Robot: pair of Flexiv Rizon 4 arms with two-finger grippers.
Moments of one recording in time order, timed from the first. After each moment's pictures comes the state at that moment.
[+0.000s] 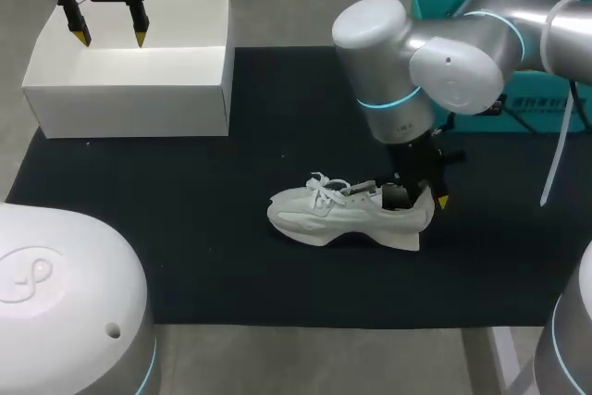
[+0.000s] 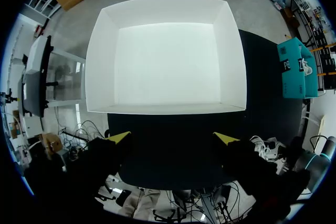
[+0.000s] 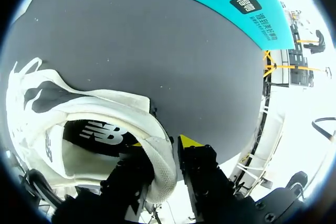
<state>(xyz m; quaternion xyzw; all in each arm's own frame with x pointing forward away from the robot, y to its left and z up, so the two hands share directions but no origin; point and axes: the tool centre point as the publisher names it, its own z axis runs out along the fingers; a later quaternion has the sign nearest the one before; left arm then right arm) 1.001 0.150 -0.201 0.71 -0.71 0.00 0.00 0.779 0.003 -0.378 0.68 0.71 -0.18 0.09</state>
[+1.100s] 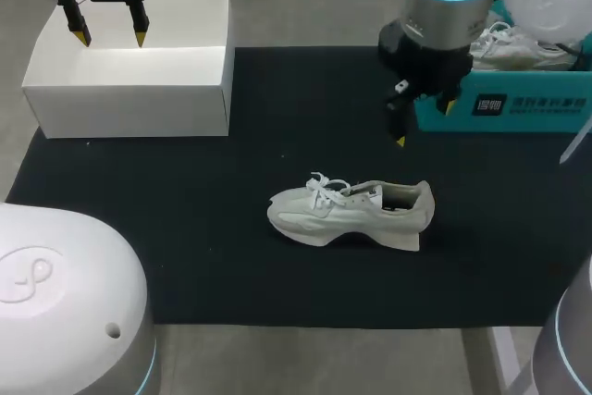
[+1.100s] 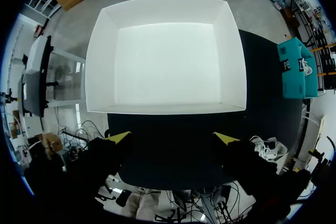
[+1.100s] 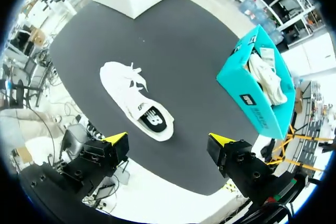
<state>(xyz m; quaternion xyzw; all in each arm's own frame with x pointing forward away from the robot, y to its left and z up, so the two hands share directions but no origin) 1.001 0.150 -0.201 0.71 -0.71 0.00 0.00 0.795 0.044 -0.198 0.42 0.90 0.01 0.07</state>
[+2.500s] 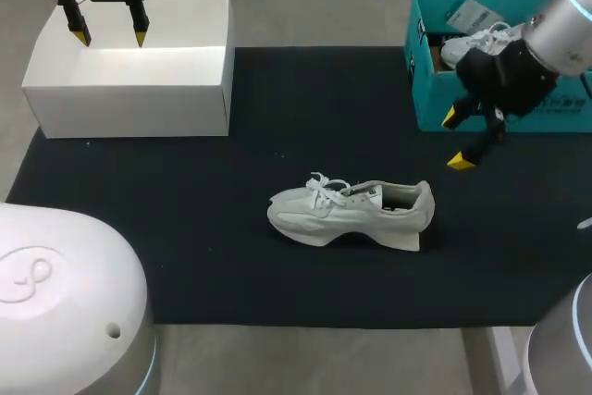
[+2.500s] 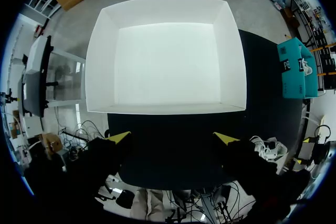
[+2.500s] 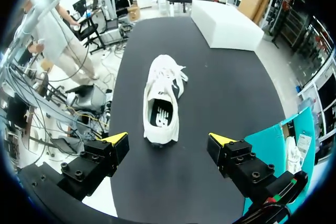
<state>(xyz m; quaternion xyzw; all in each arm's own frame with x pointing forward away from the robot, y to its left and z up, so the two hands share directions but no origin) 1.001 0.150 -0.201 0.71 -0.71 0.00 0.00 0.807 -0.019 -0.260 0.05 0.97 0.24 -0.01</state>
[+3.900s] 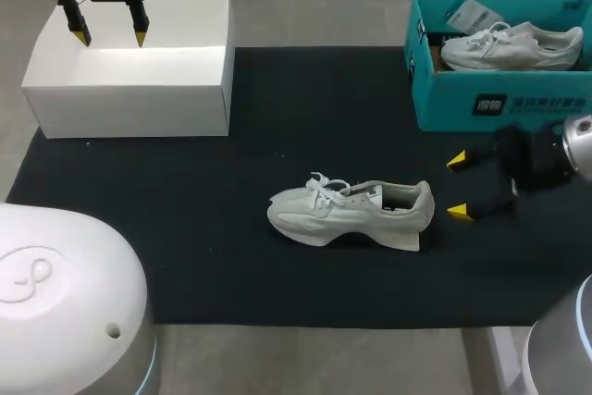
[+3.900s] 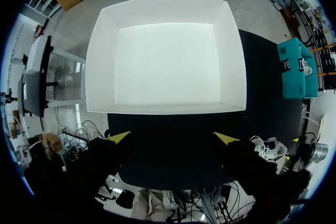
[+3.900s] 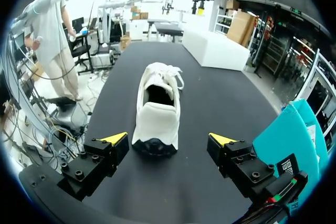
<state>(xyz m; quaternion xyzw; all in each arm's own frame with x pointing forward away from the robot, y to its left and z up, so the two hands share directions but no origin) 1.001 0.150 -0.201 0.71 -0.71 0.00 0.00 0.791 -0.027 -0.347 0.05 0.91 0.40 0.08</state>
